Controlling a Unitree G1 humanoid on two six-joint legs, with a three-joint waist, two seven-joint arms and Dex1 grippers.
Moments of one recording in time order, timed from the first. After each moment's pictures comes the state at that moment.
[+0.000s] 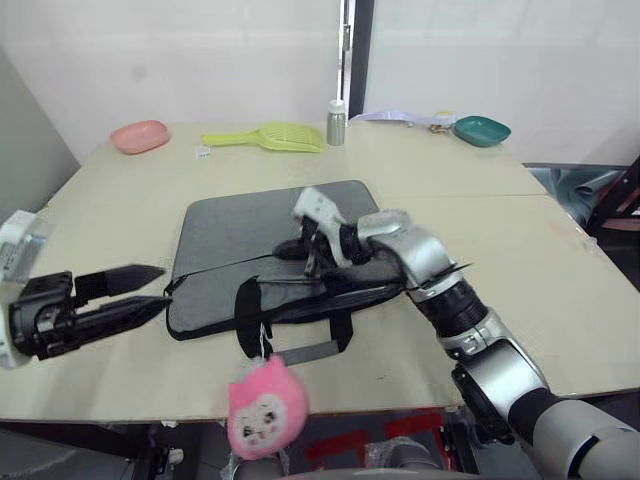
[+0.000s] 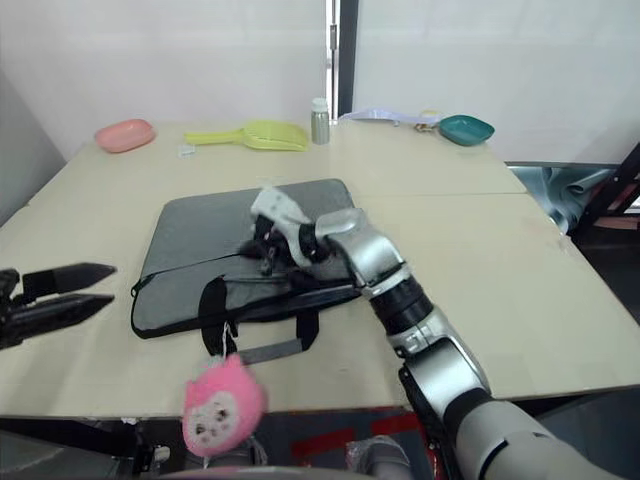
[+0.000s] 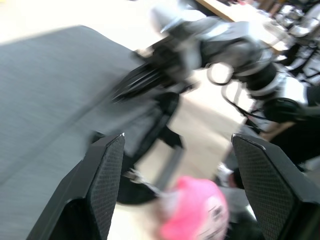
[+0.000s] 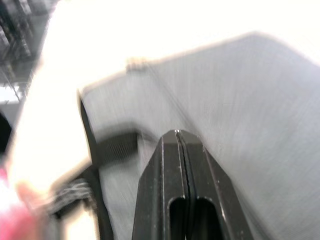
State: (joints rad) left arm 0.24 1.06 0.91 -0.40 -1.17 1.00 -1.10; right arm -0.84 -0.12 0.24 -0.04 0.21 0.87 0.96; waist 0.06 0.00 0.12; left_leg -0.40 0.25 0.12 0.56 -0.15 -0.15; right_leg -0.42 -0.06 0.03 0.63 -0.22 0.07
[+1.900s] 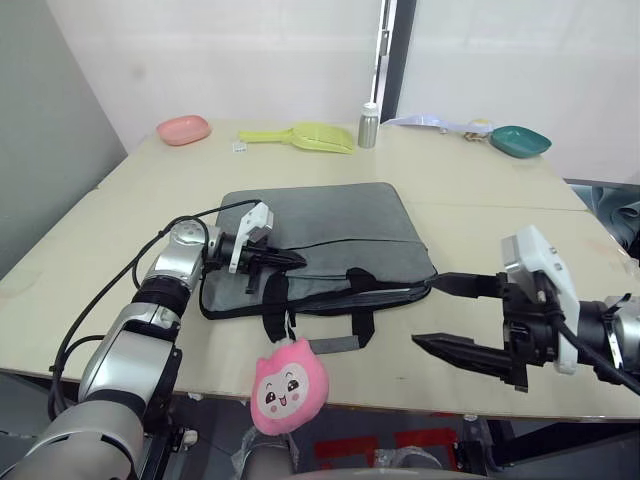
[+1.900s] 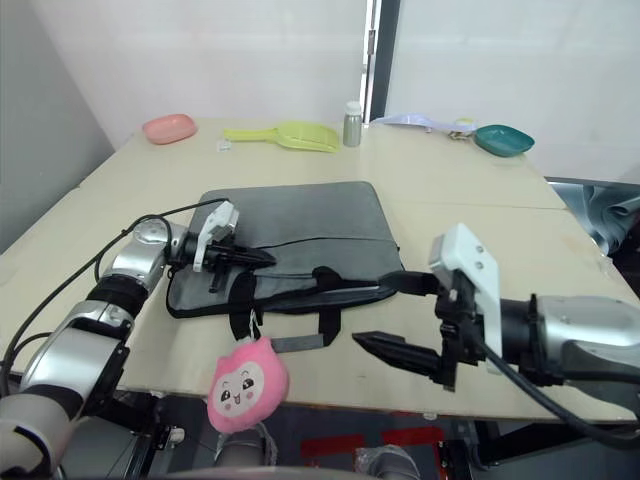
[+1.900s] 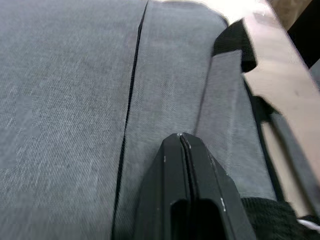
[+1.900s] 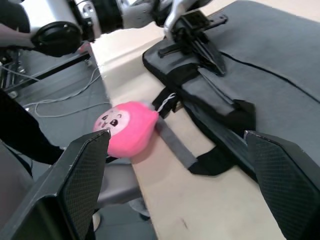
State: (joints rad) left arm -0.84 0.50 -0.17 0.90 -0.21 -0.07 -1.54; right arm -0.03 -1.02 -0.51 -0.89 1.50 1.08 0.45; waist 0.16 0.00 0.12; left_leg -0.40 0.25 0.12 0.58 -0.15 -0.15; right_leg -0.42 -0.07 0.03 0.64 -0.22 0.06
